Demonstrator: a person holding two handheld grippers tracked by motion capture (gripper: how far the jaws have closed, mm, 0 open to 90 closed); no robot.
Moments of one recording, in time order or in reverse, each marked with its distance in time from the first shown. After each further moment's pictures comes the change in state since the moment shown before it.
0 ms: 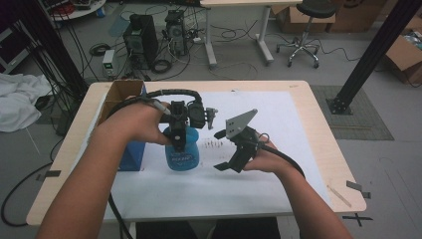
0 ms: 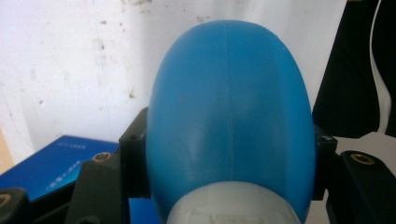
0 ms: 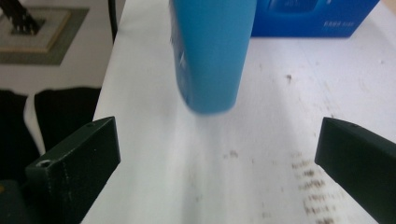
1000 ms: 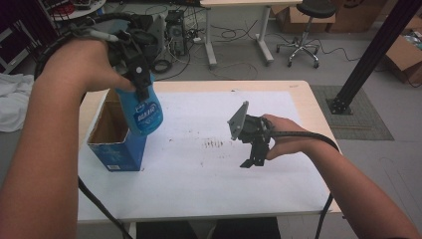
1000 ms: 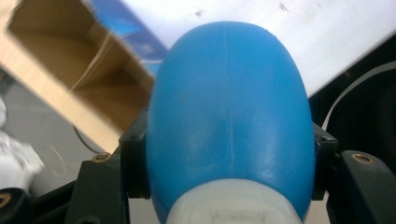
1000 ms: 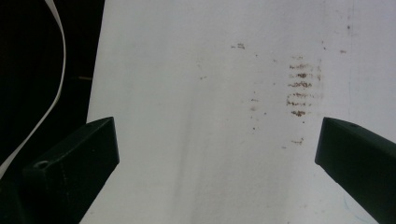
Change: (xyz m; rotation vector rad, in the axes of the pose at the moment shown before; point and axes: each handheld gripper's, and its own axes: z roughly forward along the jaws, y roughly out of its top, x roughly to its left) left arm 0.068 -0.096 -0.111 0.015 -0.057 -0.774; right arm -0.002 0.029 -0.038 0.504 0.058 -0.157
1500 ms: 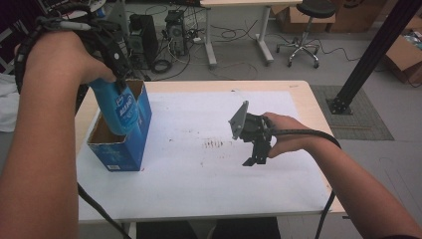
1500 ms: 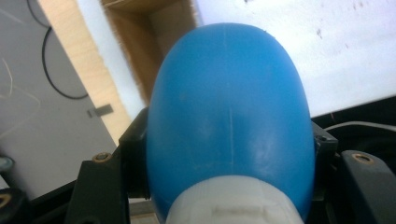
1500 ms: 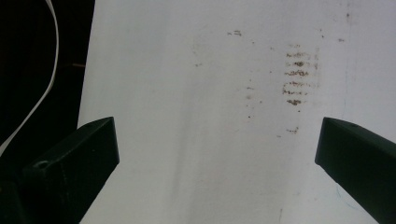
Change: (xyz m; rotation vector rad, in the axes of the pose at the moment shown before) left arm 0.045 -0.027 -0.004 0.039 -0.030 -0.404; right arm -0.004 -0.003 -0.001 0.038 -0.006 -0.013
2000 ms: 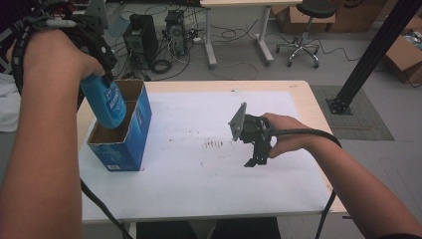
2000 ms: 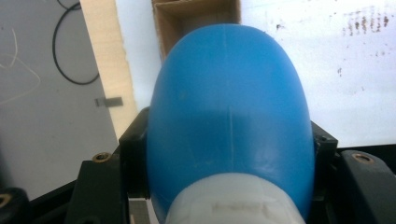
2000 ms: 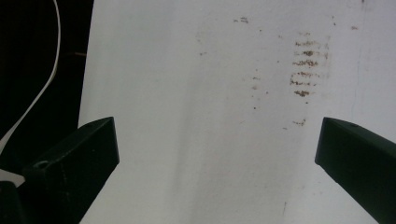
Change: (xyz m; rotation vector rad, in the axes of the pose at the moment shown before) left arm 0.029 0.002 0.005 -0.034 0.023 -0.174; right arm -0.001 -0.001 0.004 0.041 0.021 -0.006
